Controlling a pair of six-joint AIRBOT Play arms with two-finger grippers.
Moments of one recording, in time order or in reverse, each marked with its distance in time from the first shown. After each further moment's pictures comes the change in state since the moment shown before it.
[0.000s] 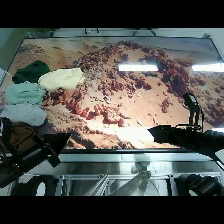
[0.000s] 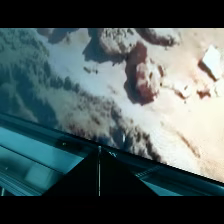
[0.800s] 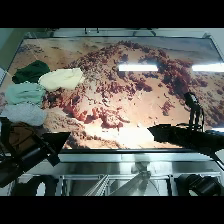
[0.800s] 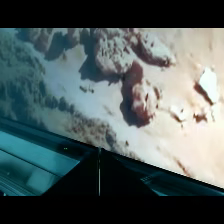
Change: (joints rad) left arm 0.000 0.000 0.000 -0.002 0.030 0.000; right arm 0.000 0.000 0.000 0.000 -0.025 0.000
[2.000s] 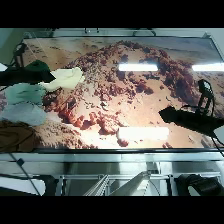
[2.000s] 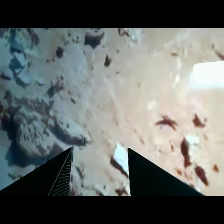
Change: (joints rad) left arm 0.171 -1.684 1.211 0.359 0.095 0.053; right arm -0.253 -0.162 0.051 -0.110 -0.059 -0.032
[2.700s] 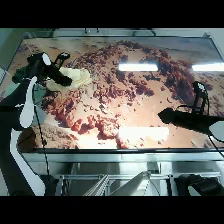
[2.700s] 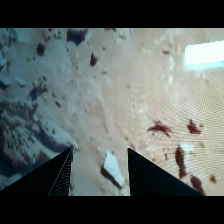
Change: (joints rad) left arm -0.291 -0.376 0.521 0.444 -0.306 -0.106; right arm -0.009 -0.051 0.000 -0.003 0.014 -0.006
